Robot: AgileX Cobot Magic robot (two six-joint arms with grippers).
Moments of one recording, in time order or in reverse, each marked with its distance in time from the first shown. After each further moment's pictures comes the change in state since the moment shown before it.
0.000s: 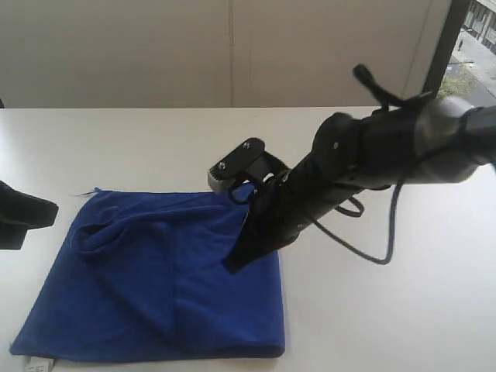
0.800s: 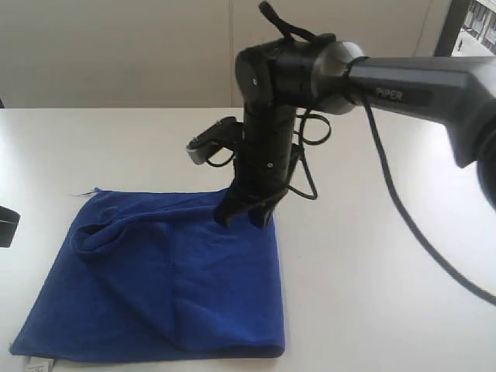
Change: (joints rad) left arm 0.000 0.000 0.000 0.348 -0.089 -0.370; right arm 0.015 0.287 -0.643 -0.488 0.709 0.463
